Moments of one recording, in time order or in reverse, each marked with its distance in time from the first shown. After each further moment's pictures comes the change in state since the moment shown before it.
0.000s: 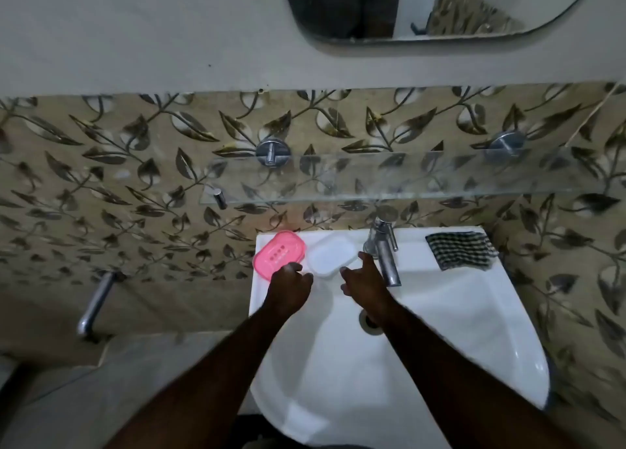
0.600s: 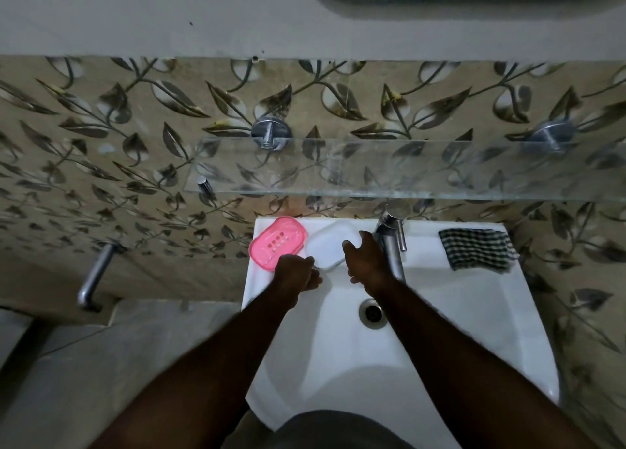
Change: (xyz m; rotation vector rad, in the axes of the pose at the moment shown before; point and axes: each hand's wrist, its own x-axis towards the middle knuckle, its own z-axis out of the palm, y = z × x) left_hand 0.025 0.016 0.020 -0.620 -0.041 -0.424; right_hand 0.042 -0.020 0.000 -0.217 -0.012 0.057
